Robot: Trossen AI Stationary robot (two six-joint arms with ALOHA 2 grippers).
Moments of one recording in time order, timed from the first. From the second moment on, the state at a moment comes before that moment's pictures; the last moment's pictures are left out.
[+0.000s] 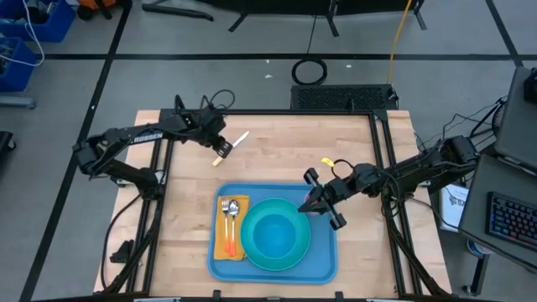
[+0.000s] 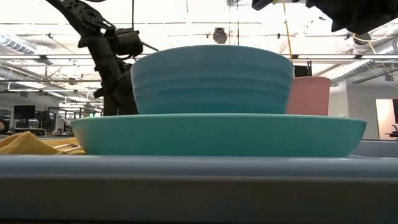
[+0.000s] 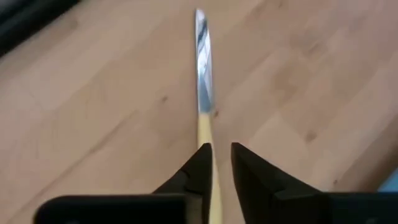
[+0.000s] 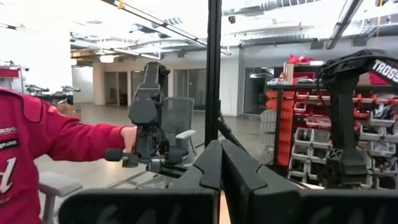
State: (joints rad) left arm 0.61 1.36 0.84 -0.54 0.03 -0.25; right arm 0.20 1.33 0.53 1.08 -0.29 0.07
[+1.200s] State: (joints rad) left arm 0.54 1.64 0.85 -0.63 -0.02 -0.16; right arm 0.19 1.33 0.52 1.09 -0.29 0.07
